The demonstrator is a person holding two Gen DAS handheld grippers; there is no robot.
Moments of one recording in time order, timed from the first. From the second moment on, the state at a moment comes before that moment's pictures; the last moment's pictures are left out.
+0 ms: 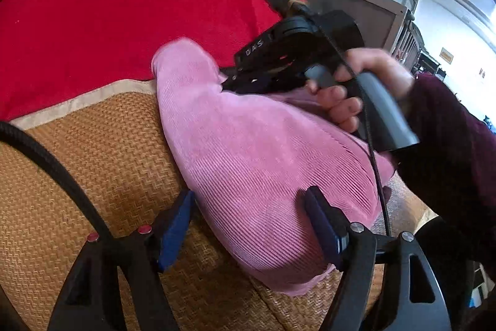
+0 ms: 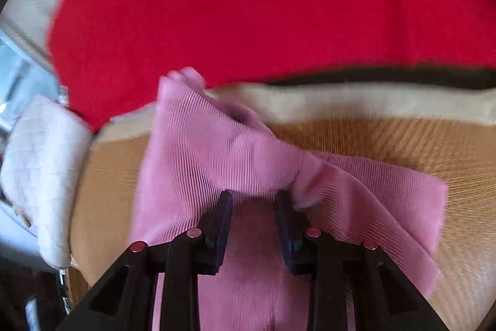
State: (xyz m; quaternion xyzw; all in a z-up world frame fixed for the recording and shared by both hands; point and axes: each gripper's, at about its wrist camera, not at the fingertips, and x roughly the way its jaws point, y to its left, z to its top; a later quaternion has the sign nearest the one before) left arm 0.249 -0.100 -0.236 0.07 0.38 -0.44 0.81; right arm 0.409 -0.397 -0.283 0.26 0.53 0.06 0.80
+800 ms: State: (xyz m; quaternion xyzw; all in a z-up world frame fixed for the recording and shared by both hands) left arm 0.229 -0.118 -0.236 0.11 0.35 -0.40 0.84; right arm 0.252 -0.385 -0.272 0.26 0.47 0.04 0.84
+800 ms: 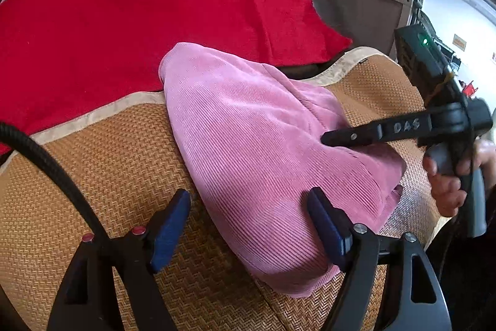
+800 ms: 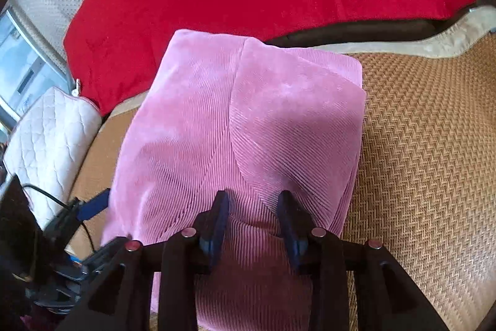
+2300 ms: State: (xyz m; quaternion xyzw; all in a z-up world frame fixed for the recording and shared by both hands) left arm 0.249 -0.116 -0.239 0.11 0.35 -0.35 0.86; right arm 0.218 -0.377 -0.276 0.29 0.42 0.08 0.86
